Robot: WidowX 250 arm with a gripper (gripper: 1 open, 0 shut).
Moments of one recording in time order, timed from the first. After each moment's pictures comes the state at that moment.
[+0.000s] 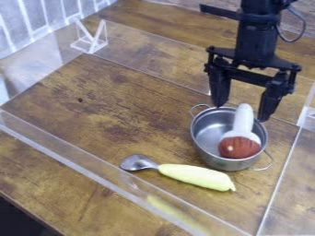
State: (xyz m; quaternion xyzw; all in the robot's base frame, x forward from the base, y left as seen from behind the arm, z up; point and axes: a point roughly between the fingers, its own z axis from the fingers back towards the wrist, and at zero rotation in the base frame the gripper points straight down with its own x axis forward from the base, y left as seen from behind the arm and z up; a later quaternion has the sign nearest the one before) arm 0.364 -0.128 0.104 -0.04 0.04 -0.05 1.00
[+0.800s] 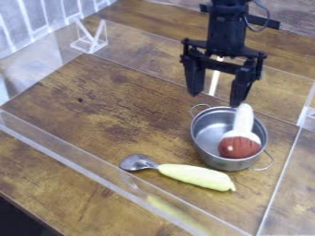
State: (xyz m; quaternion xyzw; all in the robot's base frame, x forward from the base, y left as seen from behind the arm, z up) arm 0.373 -0.096 0.097 -0.04 0.06 -0.03 1.00
